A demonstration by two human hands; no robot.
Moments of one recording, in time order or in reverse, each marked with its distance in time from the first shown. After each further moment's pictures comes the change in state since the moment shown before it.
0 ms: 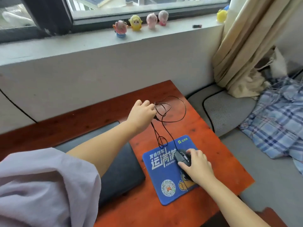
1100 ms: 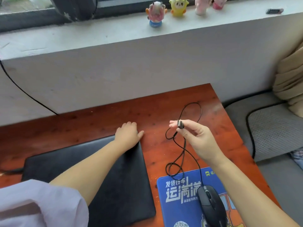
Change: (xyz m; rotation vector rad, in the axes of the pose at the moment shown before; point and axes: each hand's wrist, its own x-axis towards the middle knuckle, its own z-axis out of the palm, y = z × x) left_hand -0.038 -0.076 0.106 -0.399 -0.411 -0.774; right_hand 0.134 -0.126 -0.071 1.092 -0.250 -0.670
